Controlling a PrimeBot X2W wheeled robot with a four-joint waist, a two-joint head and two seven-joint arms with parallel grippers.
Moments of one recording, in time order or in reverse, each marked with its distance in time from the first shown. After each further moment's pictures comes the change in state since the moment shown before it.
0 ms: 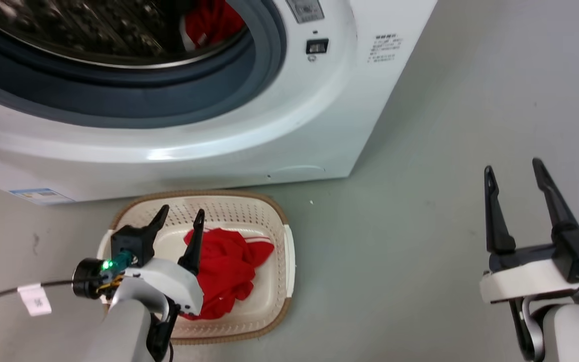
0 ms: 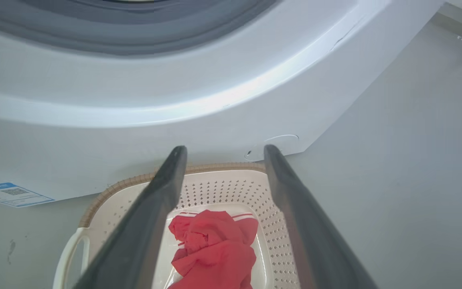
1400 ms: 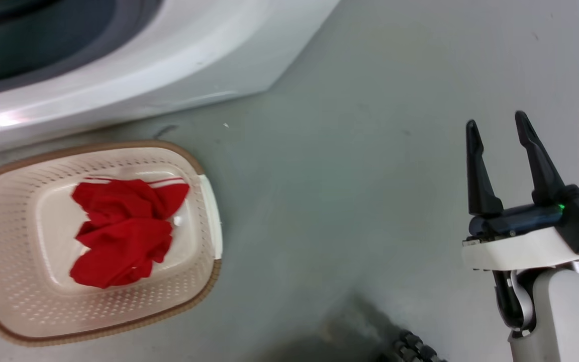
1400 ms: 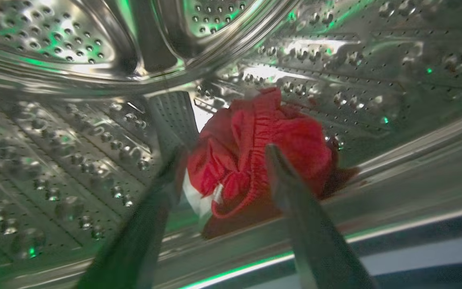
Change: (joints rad) left arm -0.853 0.385 -0.062 -0.040 -0.296 -0.024 0.633; right arm -0.093 0.000 0.098 -0.046 0.171 0.000 0.000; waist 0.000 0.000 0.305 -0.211
